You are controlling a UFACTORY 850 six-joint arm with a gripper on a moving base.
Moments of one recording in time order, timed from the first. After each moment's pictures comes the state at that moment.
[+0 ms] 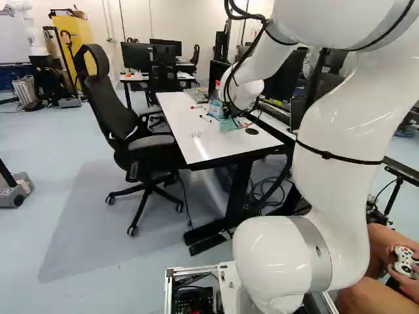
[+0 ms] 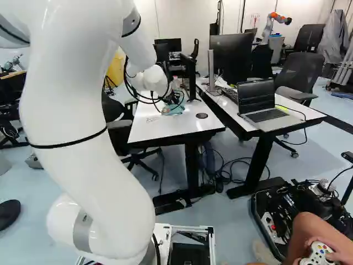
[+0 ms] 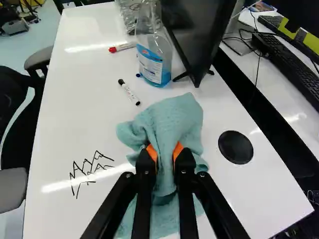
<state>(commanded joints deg) -3.4 -11.6 -54.6 -1.9 5.9 0.0</state>
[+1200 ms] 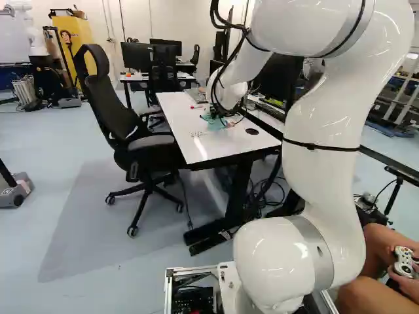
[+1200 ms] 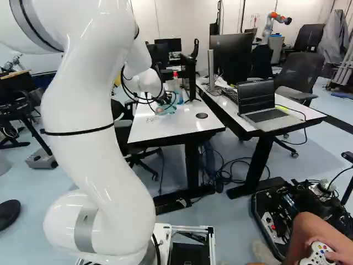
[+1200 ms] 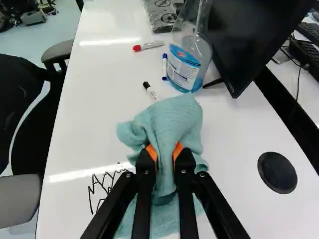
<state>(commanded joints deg) 1.5 -19.4 -60.8 -1.9 6.7 0.0</state>
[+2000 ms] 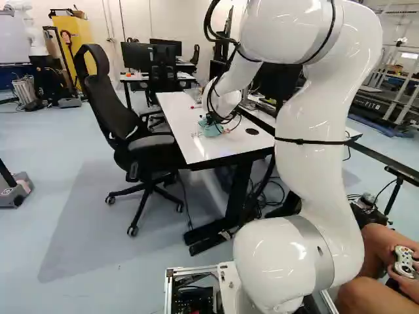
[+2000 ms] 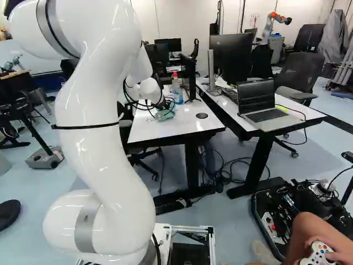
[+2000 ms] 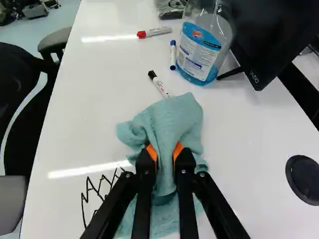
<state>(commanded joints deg) 2.4 -24.8 -61.9 -1.9 10.2 0.0</state>
